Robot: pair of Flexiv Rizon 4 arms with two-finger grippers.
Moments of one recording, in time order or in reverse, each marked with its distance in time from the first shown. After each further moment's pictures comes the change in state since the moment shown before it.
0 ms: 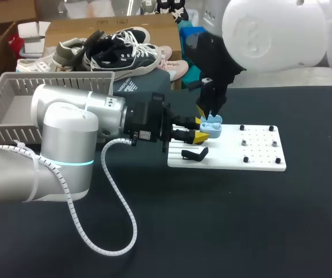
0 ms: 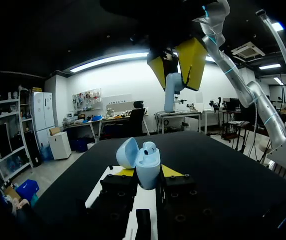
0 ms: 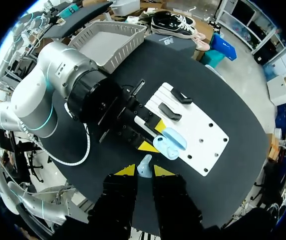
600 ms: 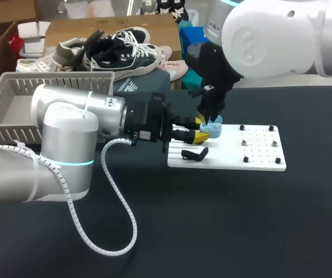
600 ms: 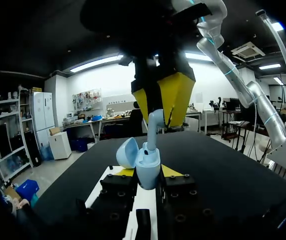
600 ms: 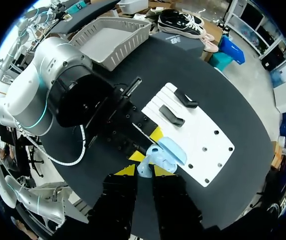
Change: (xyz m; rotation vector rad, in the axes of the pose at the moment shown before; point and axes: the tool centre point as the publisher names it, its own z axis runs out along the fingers) left arm 0.000 0.000 0.000 0.000 0.000 0.000; right arm -0.010 -0.014 0.027 -0.040 -0.002 -0.043
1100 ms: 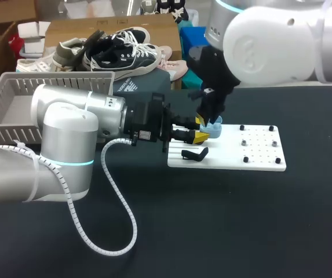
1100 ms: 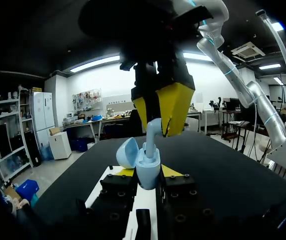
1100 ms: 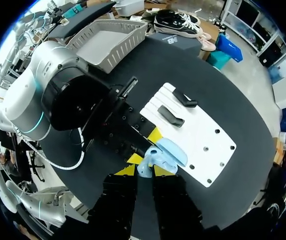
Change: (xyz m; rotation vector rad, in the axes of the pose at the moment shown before) left arm 0.000 0.000 0.000 0.000 0.000 0.000; right arm 0.000 -0.002 0.007 0.002 -0.017 0.036
